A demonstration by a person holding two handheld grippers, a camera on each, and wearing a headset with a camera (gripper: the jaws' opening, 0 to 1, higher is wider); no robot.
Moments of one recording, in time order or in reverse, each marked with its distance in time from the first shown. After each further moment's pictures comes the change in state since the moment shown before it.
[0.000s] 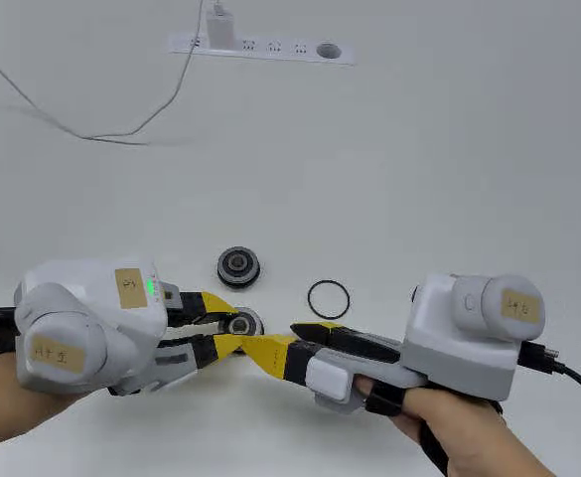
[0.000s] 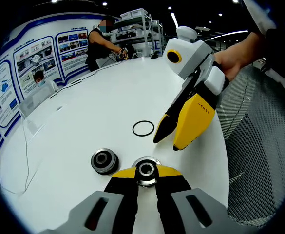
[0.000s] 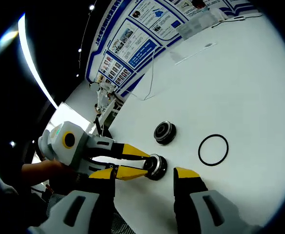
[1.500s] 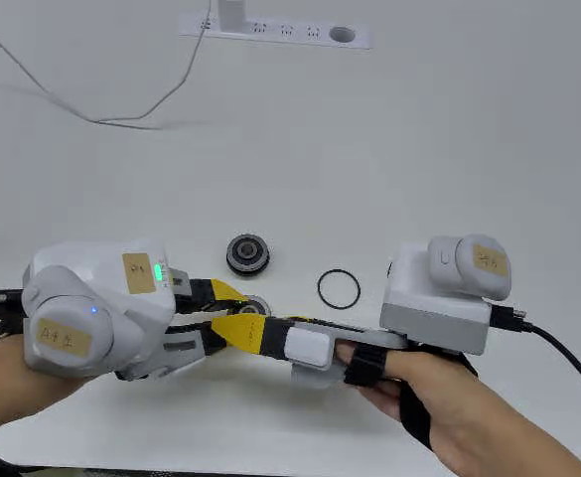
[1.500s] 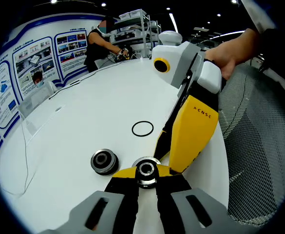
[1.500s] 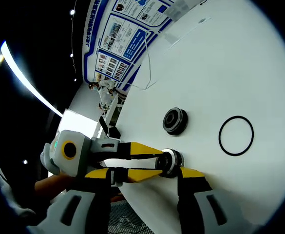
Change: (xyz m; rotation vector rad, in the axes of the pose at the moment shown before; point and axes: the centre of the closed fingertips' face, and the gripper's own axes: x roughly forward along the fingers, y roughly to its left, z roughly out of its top) left arm 0.000 -0.001 0.000 0.008 -0.009 -0.014; right arm 0.021 0.015 -0.010 0.186 0.102 0.073
